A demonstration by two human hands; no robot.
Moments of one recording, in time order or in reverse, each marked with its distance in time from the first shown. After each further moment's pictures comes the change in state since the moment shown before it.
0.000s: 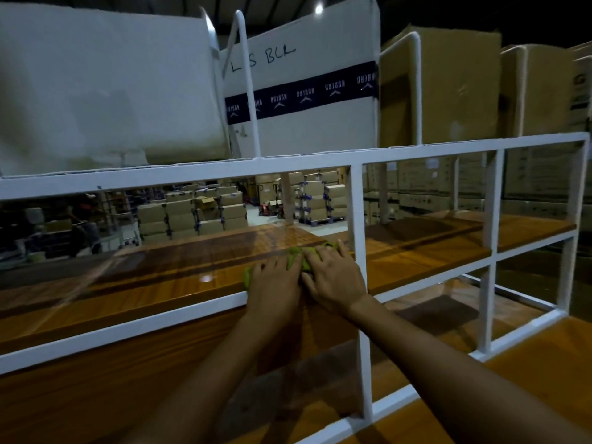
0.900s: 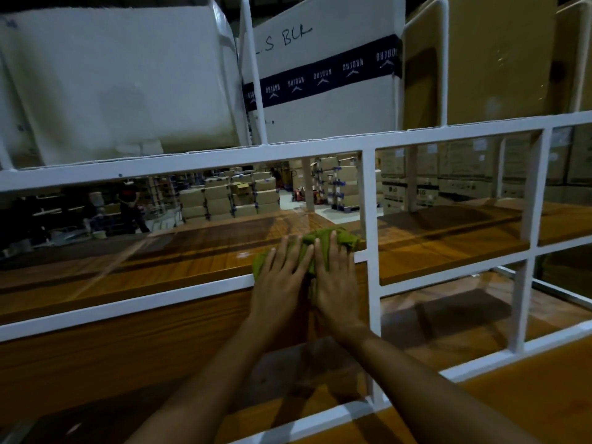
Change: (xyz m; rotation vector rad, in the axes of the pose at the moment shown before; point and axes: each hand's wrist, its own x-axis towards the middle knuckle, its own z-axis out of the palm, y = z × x) left_hand -0.026 -0.007 0.031 0.177 0.109 0.085; right_hand -0.039 -0.028 0.046 0.160 0.149 0.146
